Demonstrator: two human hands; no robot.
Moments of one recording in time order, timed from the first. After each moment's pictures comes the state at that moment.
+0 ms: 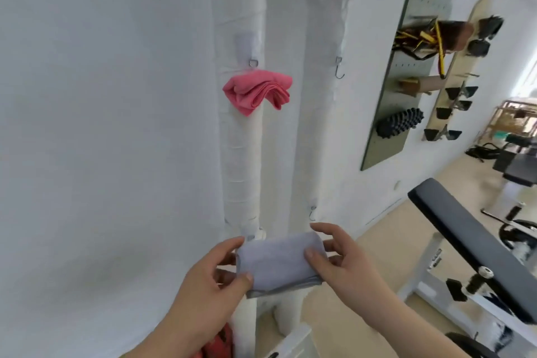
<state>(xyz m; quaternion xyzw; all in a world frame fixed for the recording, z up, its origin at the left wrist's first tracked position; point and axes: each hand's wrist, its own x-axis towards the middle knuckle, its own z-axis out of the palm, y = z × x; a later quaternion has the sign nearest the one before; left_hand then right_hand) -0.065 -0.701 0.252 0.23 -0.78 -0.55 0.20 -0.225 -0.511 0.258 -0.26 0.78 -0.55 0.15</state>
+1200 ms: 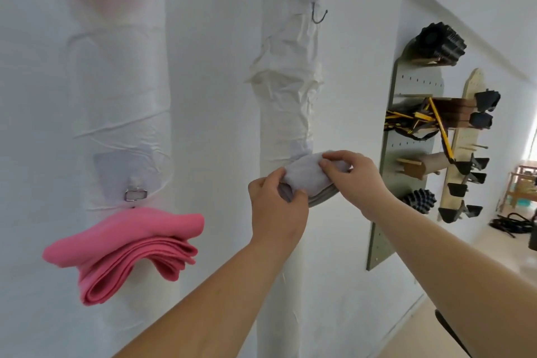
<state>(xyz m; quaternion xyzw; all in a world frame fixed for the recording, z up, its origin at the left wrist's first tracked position) -0.538 -0.726 0.455 0.16 -0.72 -0.52 0.43 -0.665 -0.618 0.500 -0.33 0.75 -0.56 -0.11</state>
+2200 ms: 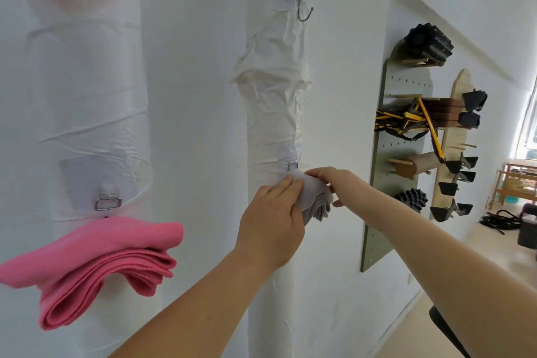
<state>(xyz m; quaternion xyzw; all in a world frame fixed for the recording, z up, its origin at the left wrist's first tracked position) -0.552 -0.738 0.442 0.06 -0.90 -0.15 0.40 -0.673 -0.616 0.506 -0.35 0.84 -0.41 0.03</state>
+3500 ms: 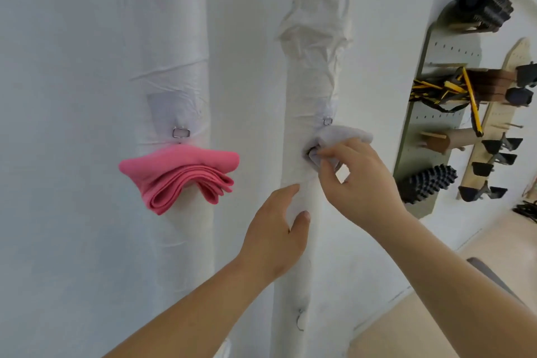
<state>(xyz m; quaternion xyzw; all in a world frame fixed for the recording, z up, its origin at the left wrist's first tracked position) -0.439 -0.718 0.376 0.13 -0.84 -0.41 0.33 -0.553 -0.602 0.446 -0.43 0.75 -0.38 -0.33</state>
